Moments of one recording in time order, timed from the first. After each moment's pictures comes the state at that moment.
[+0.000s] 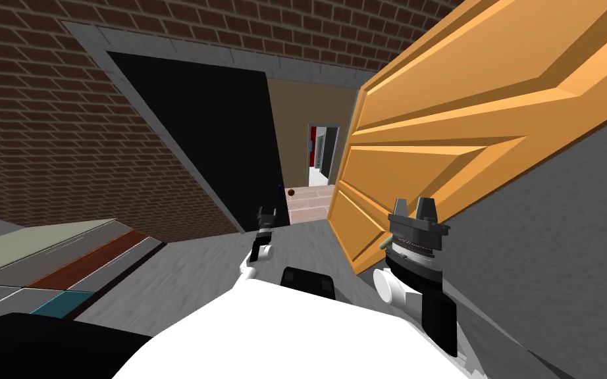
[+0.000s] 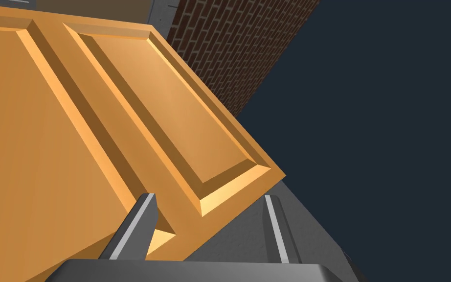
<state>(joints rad) 0.15 0.10 0.04 -1.39 0.34 -0.76 0.70</state>
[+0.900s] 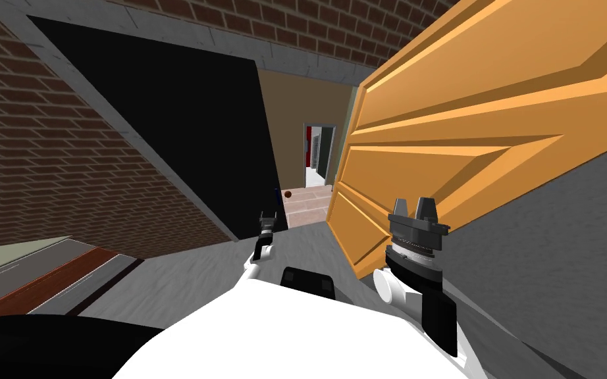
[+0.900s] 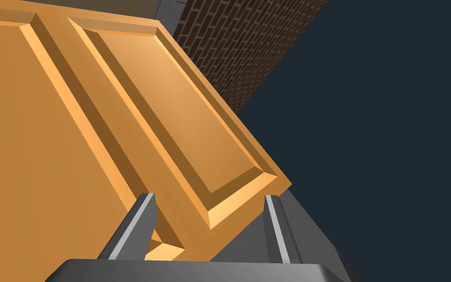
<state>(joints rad) 0.06 0.11 0.04 -1.16 0.44 -0.79 0.86</state>
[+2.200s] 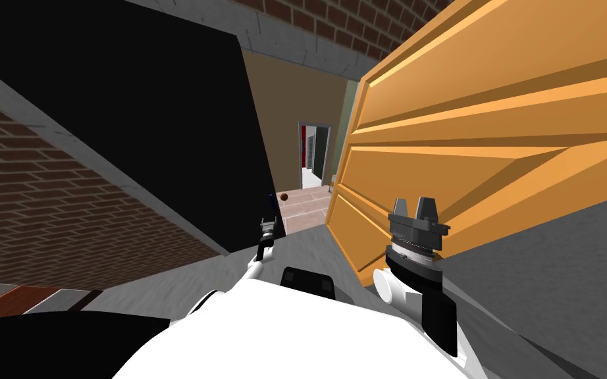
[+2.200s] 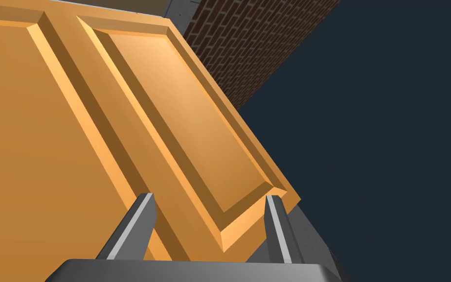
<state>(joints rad) -0.07 0.12 0.04 -0.84 0.57 -0.83 1.07</state>
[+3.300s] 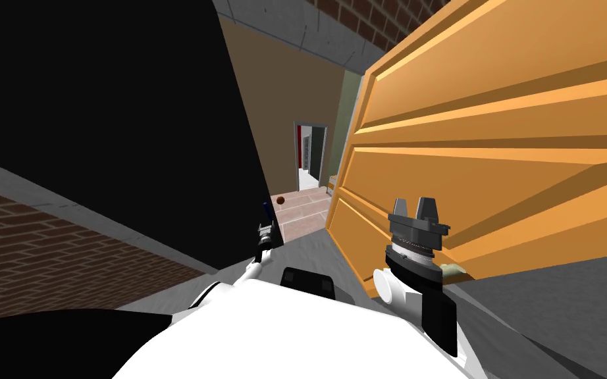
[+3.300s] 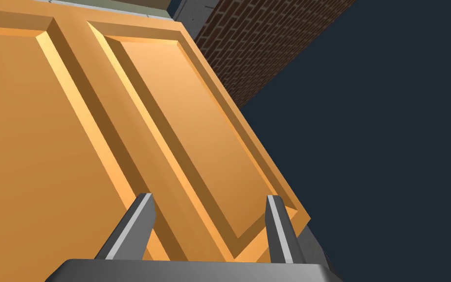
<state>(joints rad) -0.12 0.14 0.03 -0.64 0.66 -0.86 1.24</state>
